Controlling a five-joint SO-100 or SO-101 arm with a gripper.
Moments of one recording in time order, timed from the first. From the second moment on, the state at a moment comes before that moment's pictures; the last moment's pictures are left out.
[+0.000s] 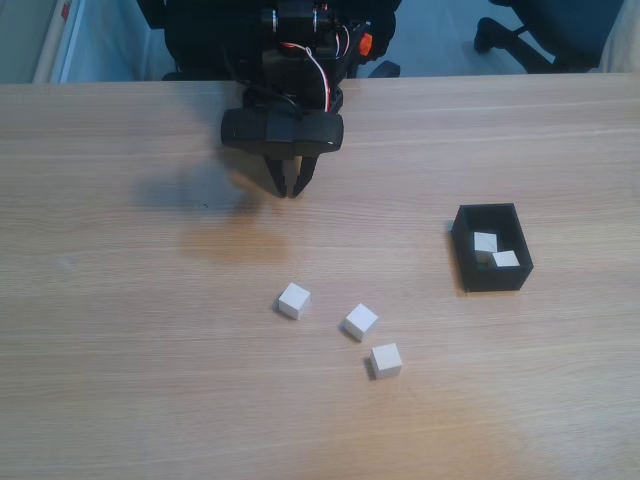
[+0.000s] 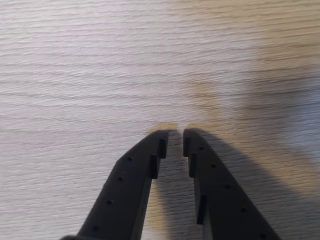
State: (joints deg) arm 0.4 193.6 178.7 76.7 -80.9
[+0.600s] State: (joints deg) arm -1.3 162.9 158.9 60.9 -74.4
